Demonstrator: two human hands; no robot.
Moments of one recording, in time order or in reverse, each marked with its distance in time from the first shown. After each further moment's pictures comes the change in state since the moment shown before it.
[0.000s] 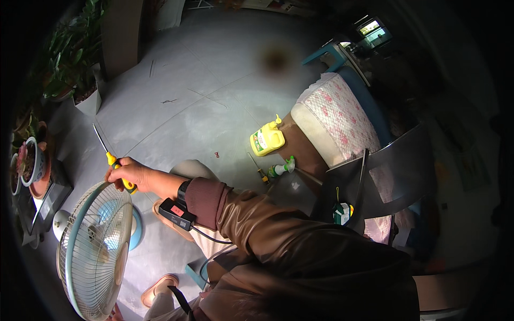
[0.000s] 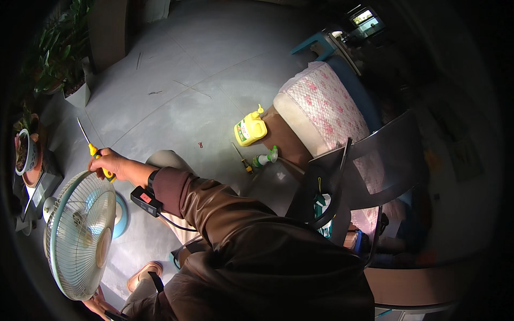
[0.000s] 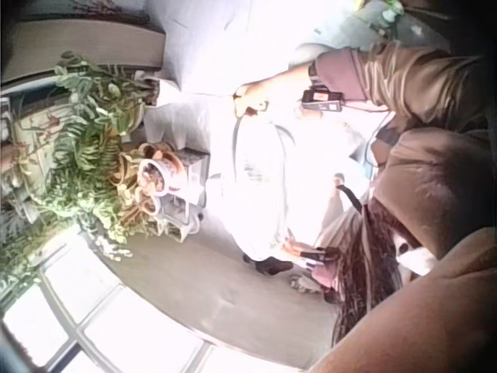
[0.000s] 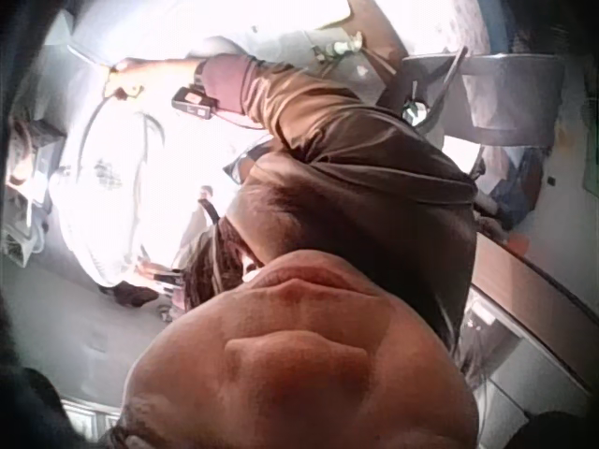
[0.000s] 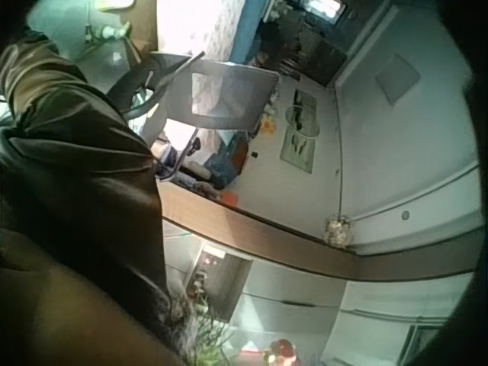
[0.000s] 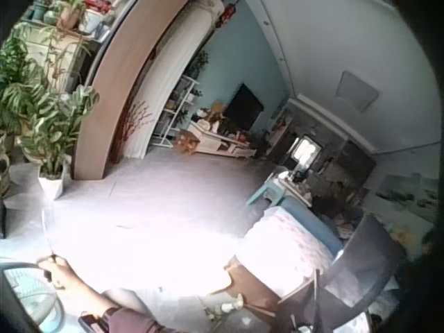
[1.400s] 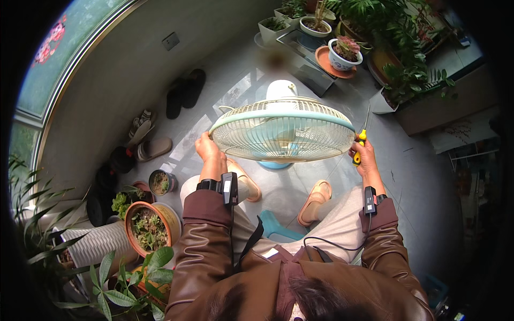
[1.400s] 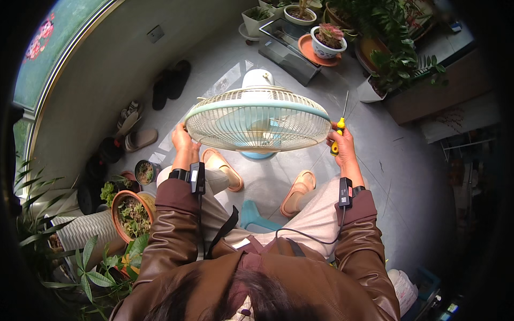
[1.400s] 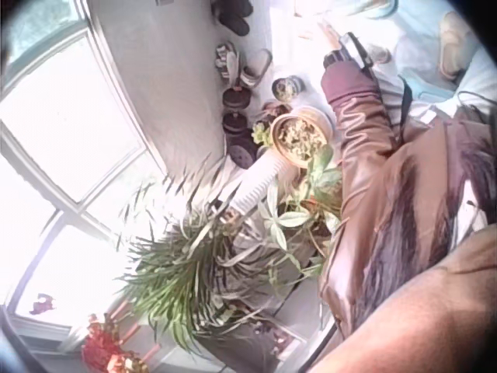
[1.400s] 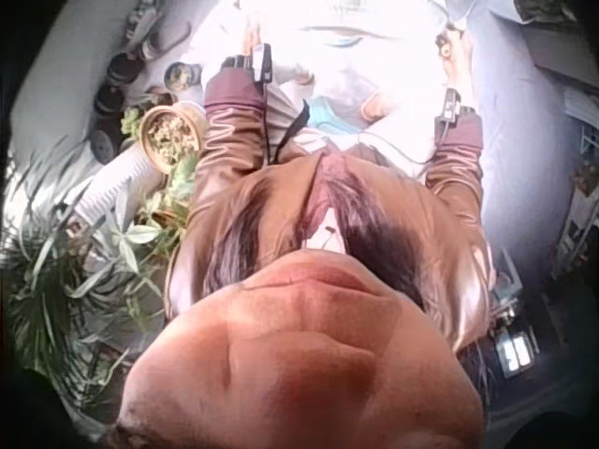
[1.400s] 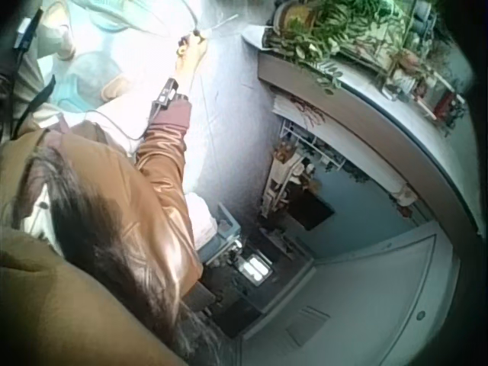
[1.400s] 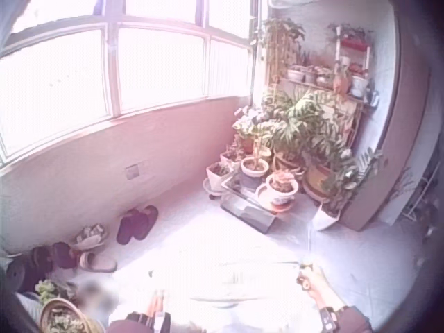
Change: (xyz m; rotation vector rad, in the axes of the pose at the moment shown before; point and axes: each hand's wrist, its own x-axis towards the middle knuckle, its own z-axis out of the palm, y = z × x) left_hand -0.071 -0.033 -0.068 -0.567 0.290 0.095; right_hand 0.007 0.006 0.045 -0.523 -0.129 0.029
